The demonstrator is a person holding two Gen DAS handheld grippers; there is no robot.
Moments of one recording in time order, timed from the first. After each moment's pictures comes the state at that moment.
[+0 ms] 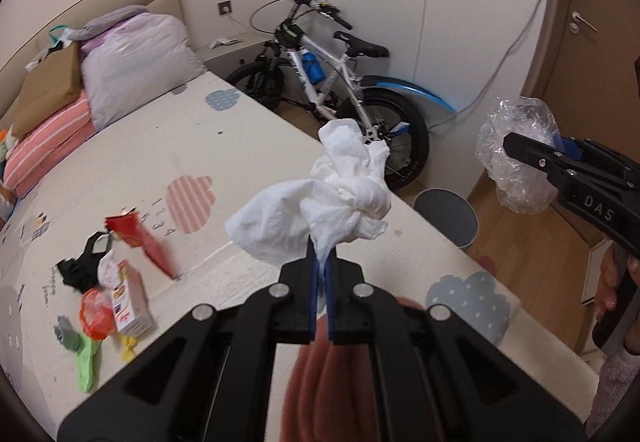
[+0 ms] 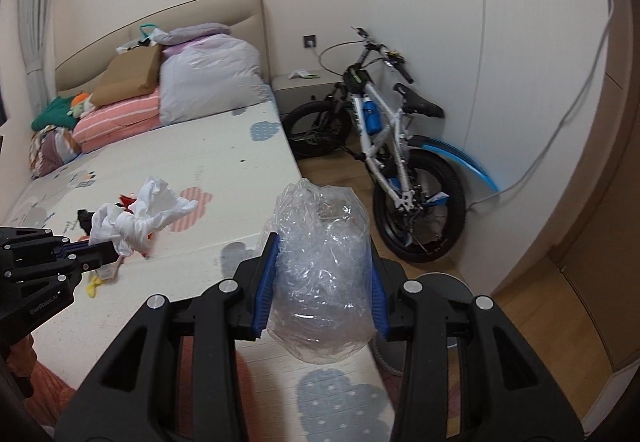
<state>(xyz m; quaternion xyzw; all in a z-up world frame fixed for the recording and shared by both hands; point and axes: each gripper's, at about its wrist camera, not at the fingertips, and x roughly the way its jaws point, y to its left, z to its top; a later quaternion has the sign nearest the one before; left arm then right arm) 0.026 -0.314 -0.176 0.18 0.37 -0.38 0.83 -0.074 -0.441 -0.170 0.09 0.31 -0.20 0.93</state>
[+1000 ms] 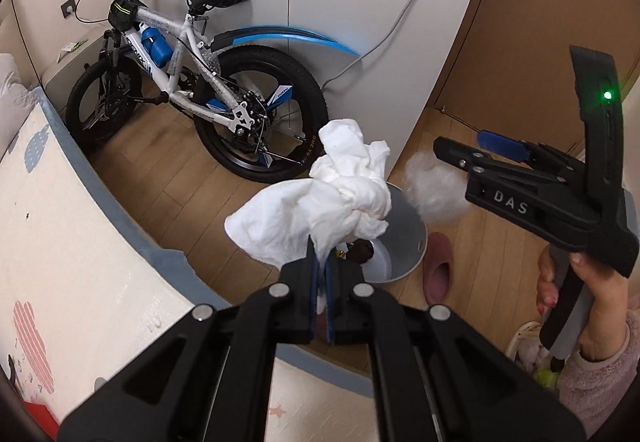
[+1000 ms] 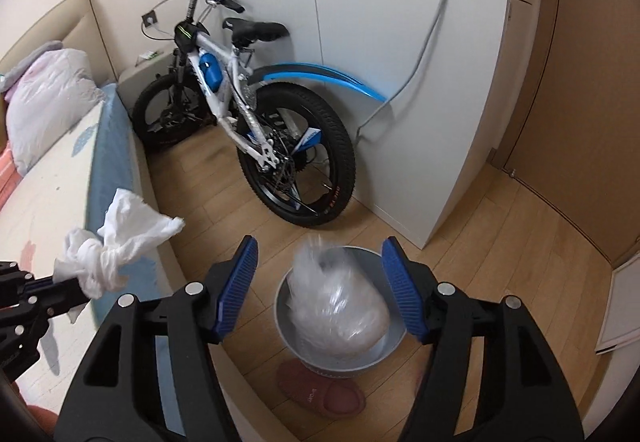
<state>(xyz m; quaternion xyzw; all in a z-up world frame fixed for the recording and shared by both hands) 0.073 -0.583 -0.303 0.26 0.42 -0.52 0.70 -0.042 -0.685 -0.336 0.21 0.35 -0.38 0.83</state>
